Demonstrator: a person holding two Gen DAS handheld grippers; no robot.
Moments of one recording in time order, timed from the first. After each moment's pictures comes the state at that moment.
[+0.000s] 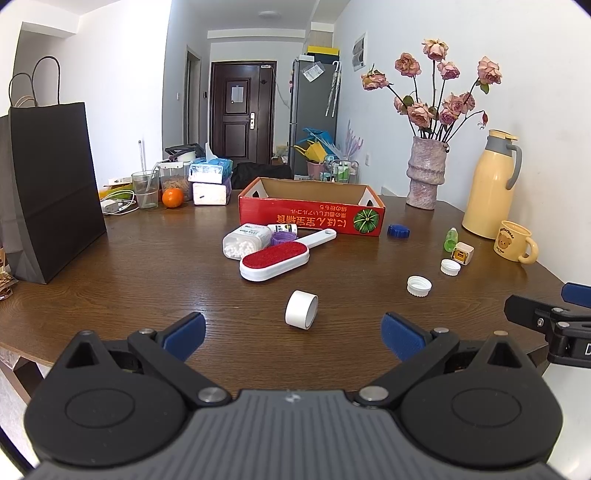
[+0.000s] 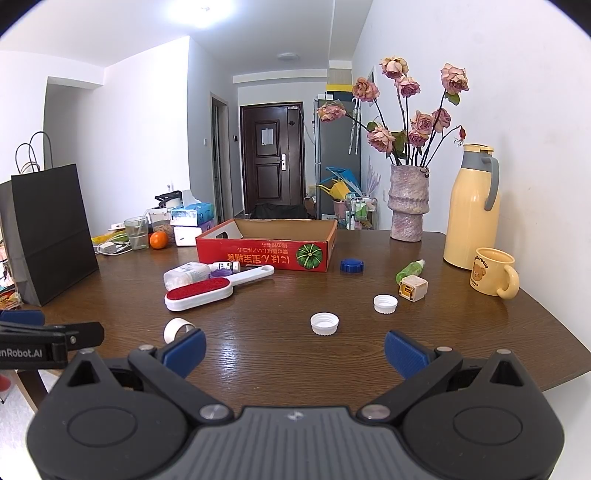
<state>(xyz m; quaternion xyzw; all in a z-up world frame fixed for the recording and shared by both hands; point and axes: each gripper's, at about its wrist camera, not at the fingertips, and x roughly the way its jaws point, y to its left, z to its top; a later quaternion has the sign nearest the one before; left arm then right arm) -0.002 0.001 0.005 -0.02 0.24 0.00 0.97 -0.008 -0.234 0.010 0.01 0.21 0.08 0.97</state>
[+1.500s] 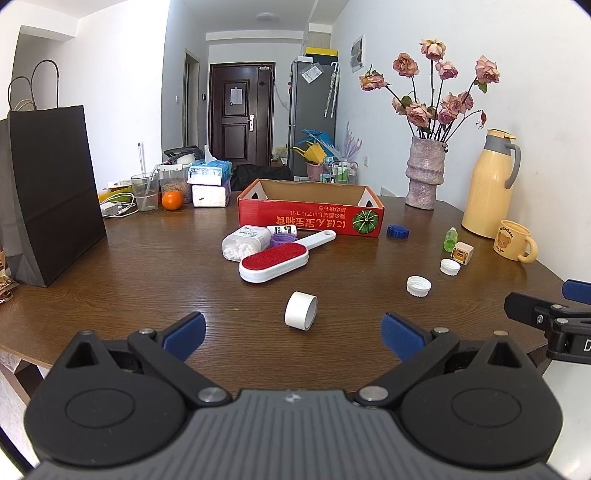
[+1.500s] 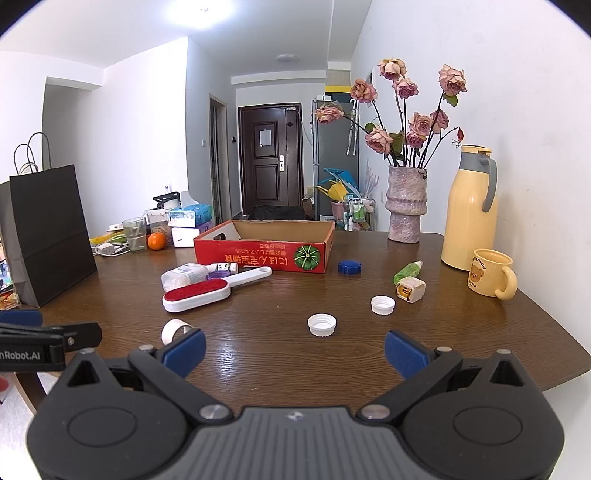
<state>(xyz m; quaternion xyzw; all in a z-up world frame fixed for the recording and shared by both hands) -0.003 -0.001 0.008 -0.01 0.24 0.00 0.97 -0.010 -0.237 0.011 0.01 0.21 0.07 0.97</state>
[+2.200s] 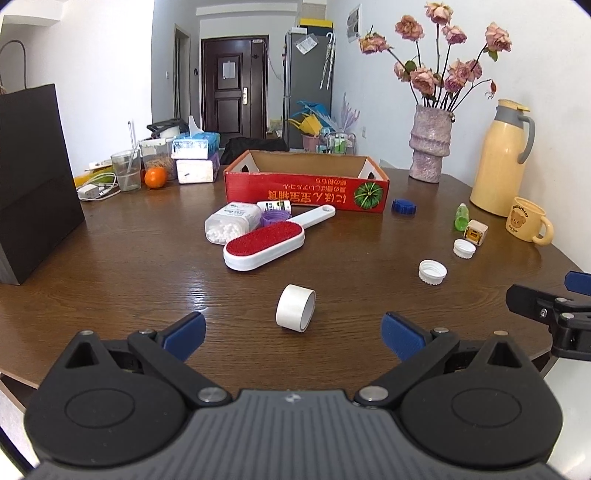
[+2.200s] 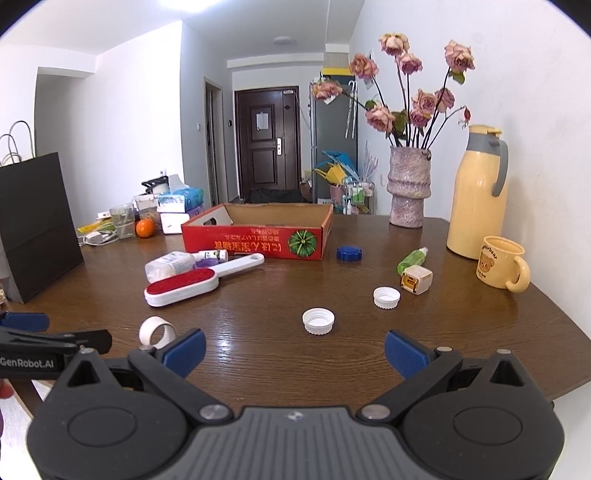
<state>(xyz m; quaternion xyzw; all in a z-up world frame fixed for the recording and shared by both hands) 0.071 -0.007 -0.019 0.00 0.29 -0.01 0.96 0.047 -0.235 -0.009 0.01 0.24 0.07 0.97</state>
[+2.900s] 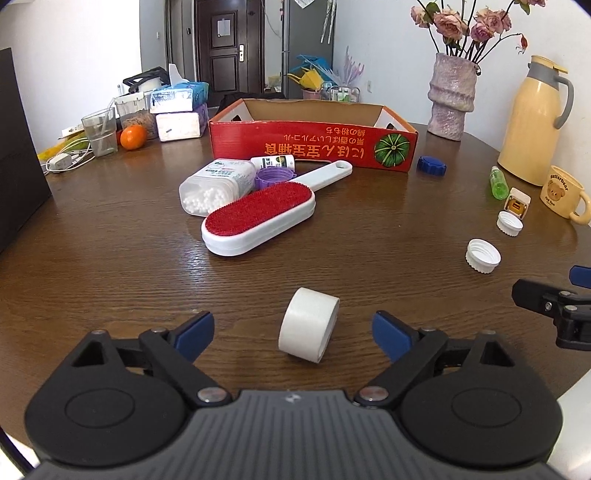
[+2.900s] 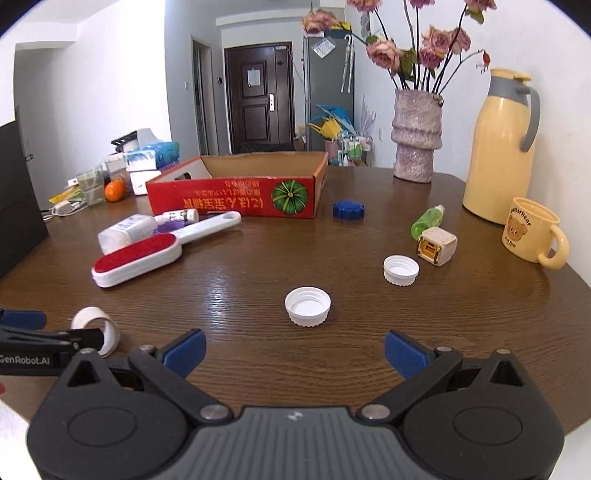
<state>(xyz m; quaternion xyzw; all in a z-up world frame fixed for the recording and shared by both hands) 0.170 -0.002 -0.068 0.00 0.36 -0.01 0.93 0.152 -0.236 -0.060 0.01 0.32 0.06 0.95</state>
